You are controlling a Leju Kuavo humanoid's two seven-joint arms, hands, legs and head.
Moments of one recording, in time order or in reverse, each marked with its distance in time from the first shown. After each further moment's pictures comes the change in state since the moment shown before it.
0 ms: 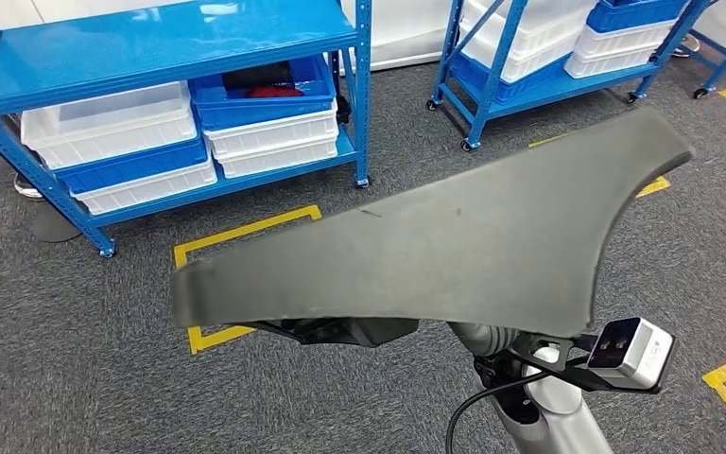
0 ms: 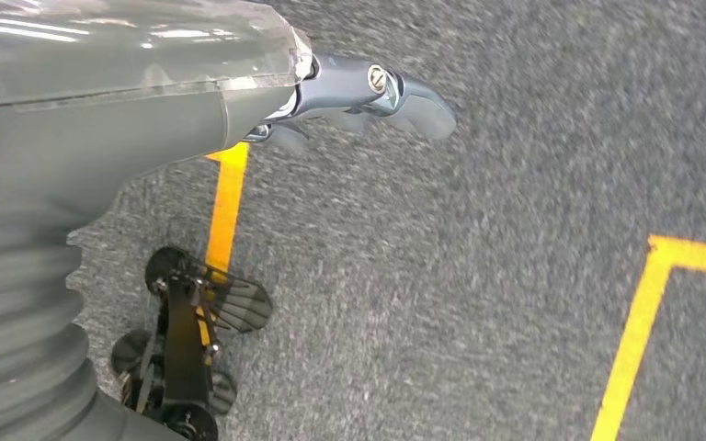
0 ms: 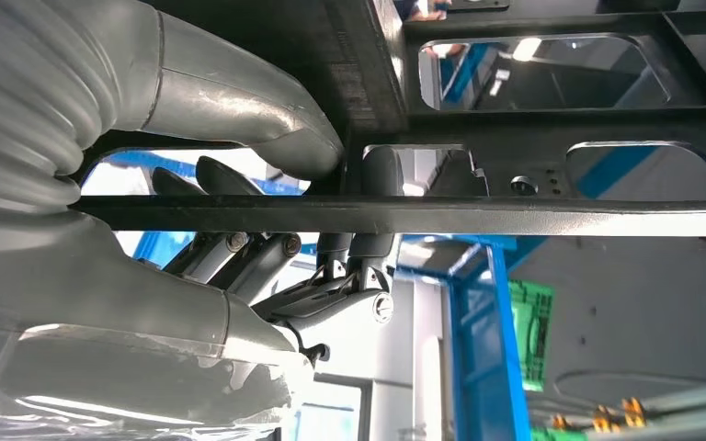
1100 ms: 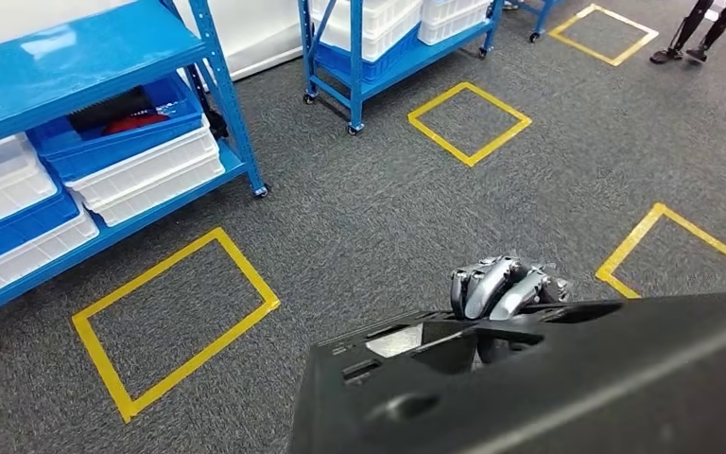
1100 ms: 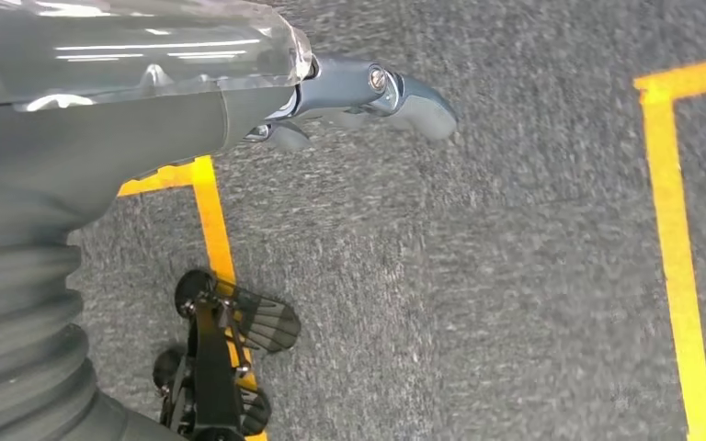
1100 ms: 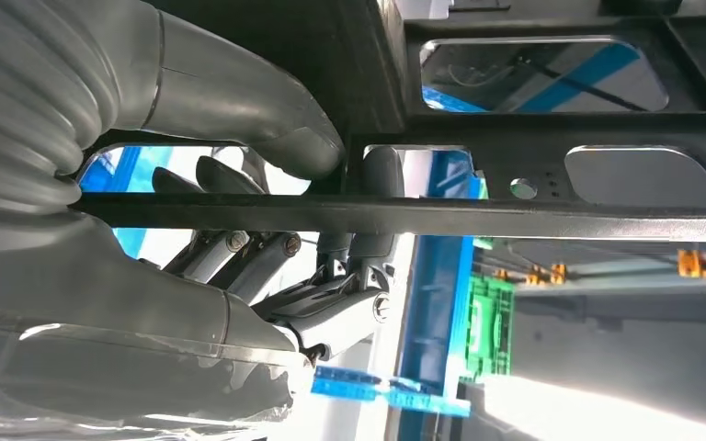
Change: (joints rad) left arm 0.020 0.015 -0.007 0.000 -0.042 0.014 0.042; right arm 0.143 -0.075 -0.021 -0.123 0.021 -0.004 -0.141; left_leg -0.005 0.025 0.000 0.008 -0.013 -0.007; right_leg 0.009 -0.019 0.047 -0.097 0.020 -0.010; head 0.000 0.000
